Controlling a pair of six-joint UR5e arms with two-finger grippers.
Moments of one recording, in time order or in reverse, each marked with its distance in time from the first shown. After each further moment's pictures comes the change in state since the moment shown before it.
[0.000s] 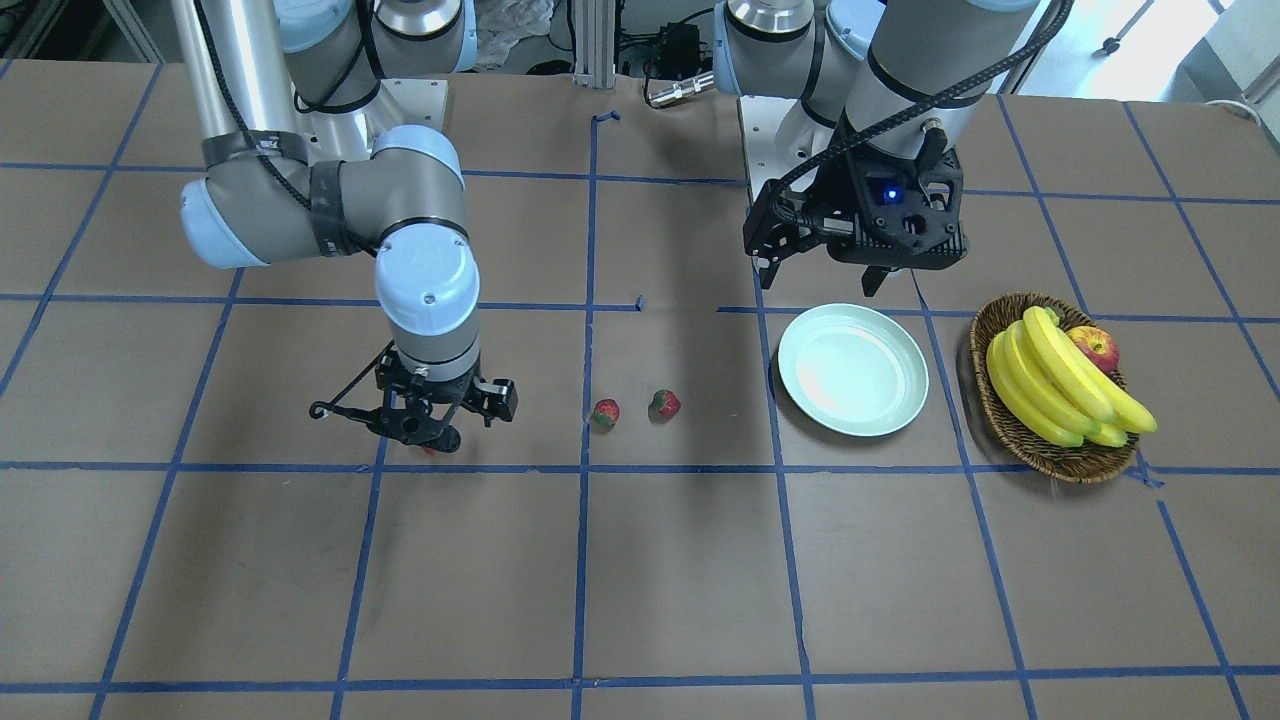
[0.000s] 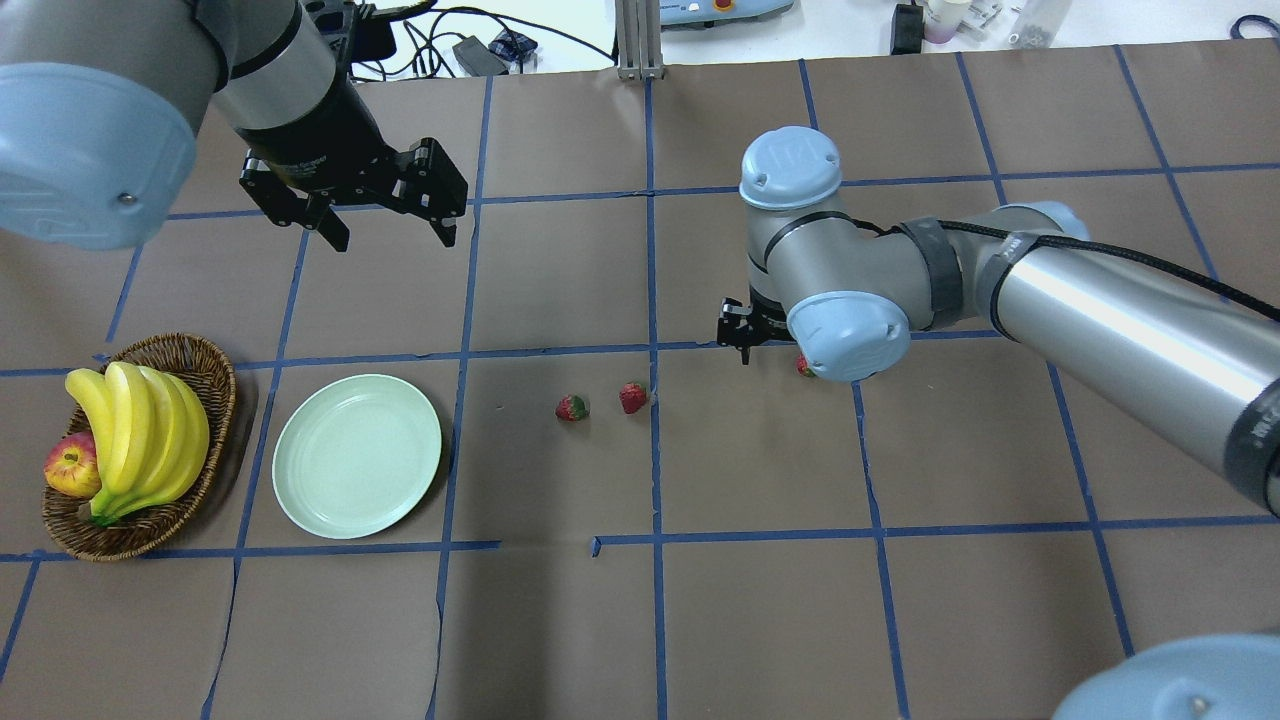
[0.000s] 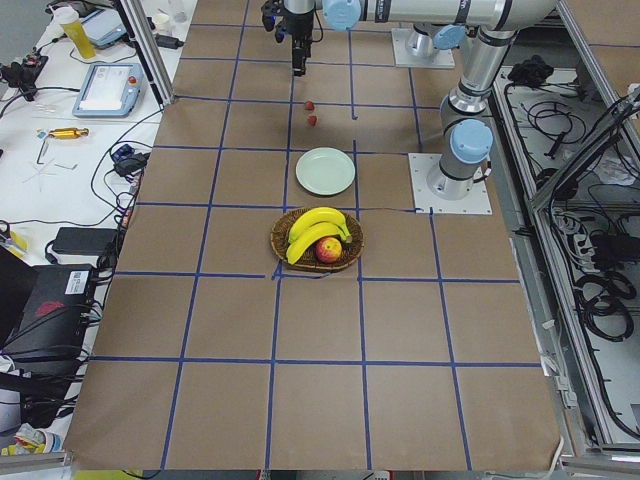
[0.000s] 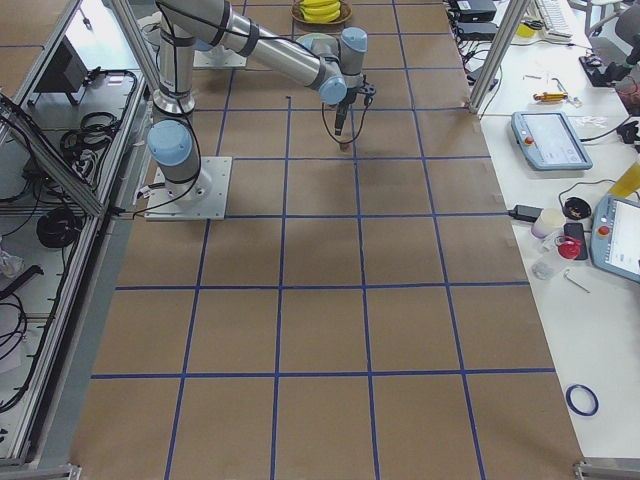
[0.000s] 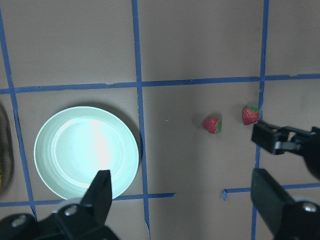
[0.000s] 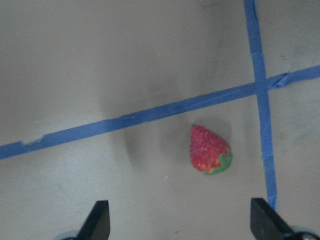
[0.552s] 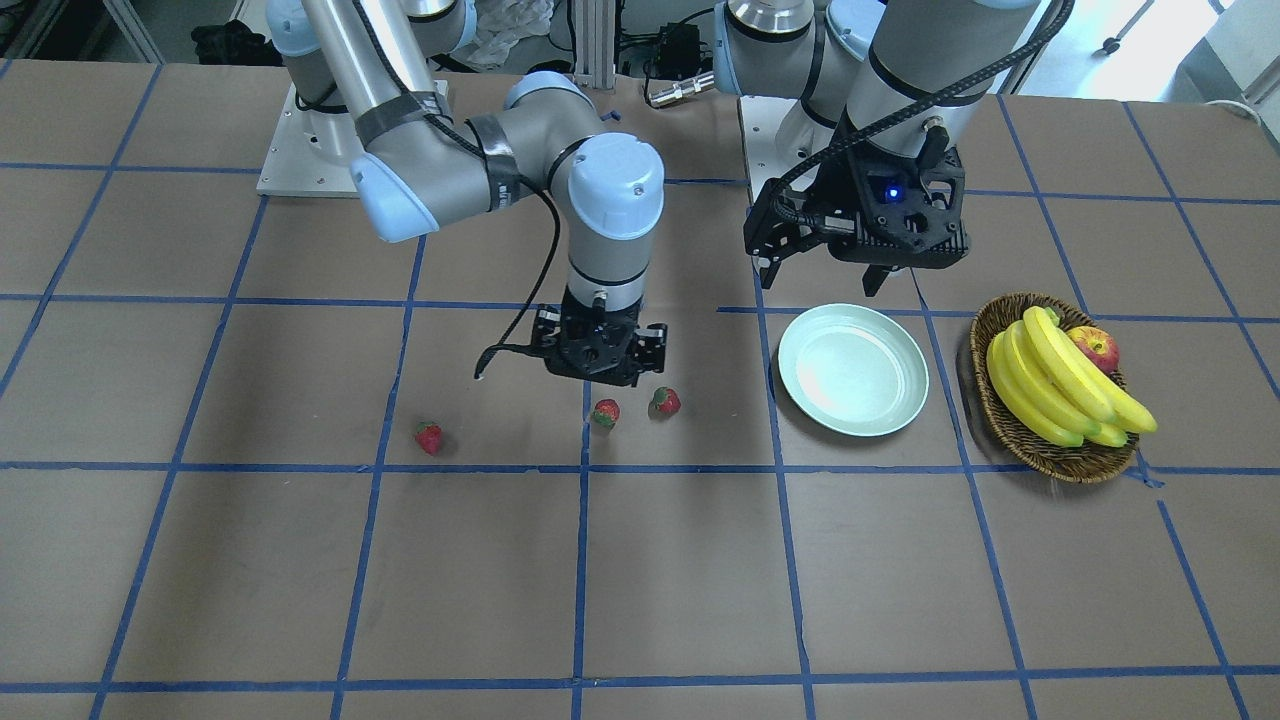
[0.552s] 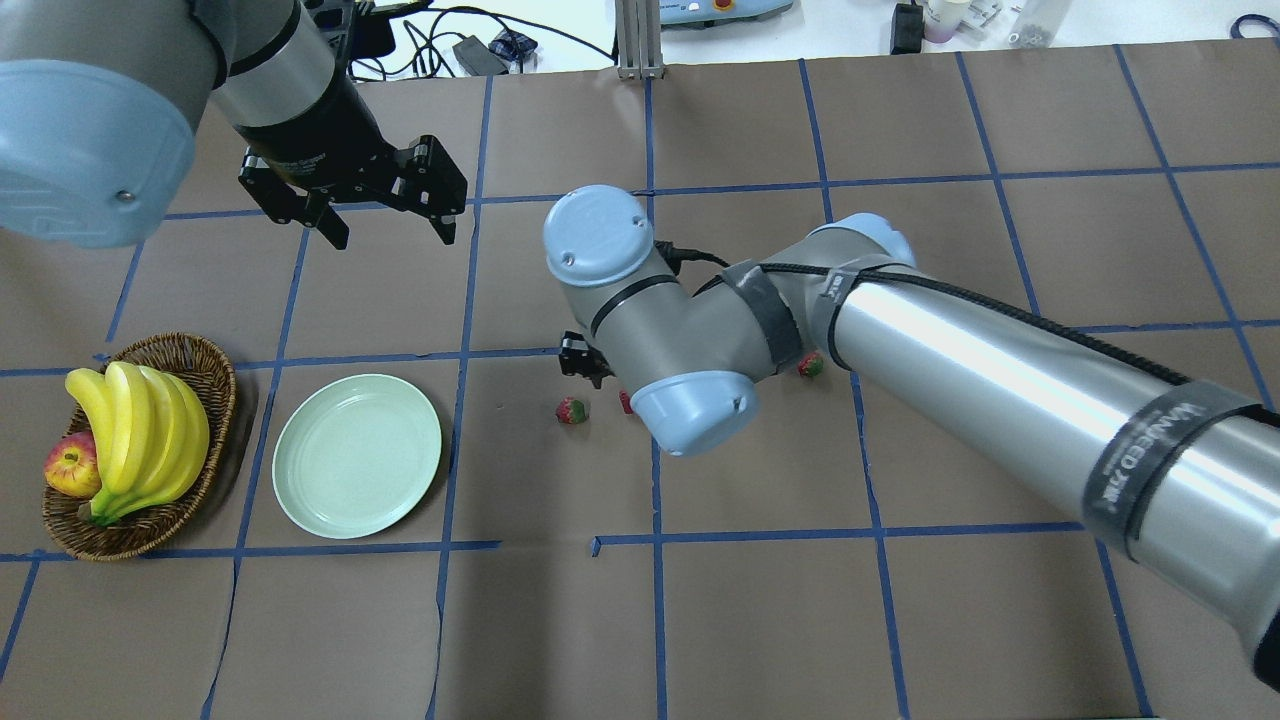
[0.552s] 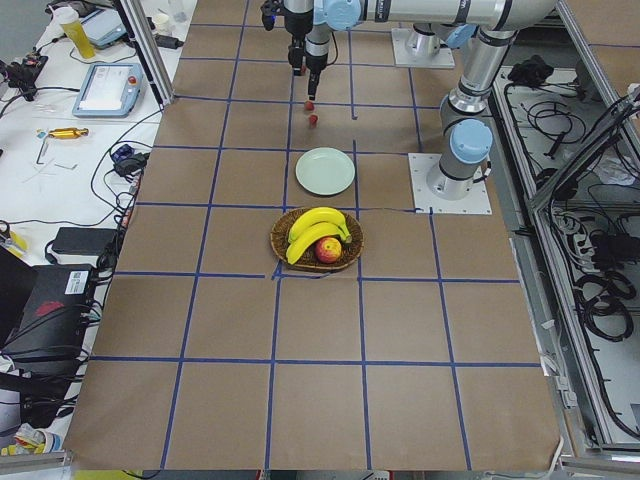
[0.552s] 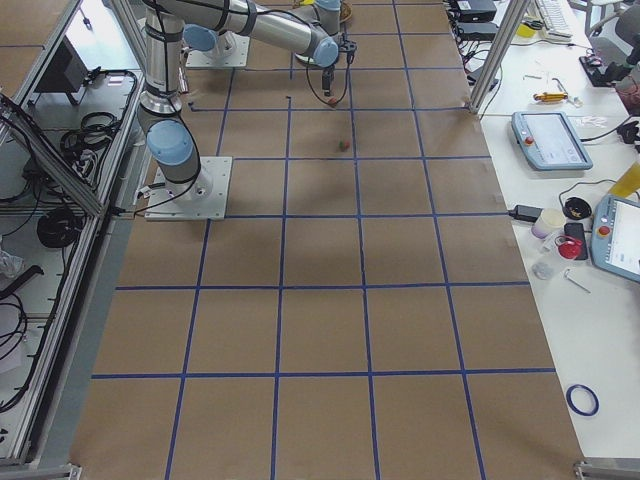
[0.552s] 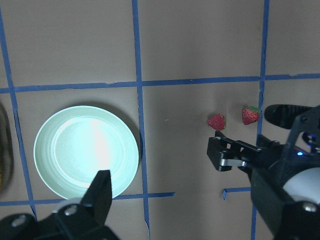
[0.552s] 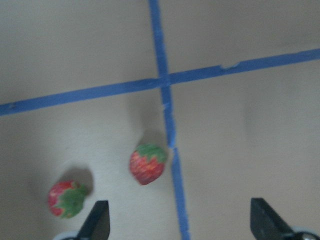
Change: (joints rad) left arm 0.000 0.001 0.002 0.001 0.000 -0.001; right arm 0.268 0.012 -0.111 0.011 0.014 0.226
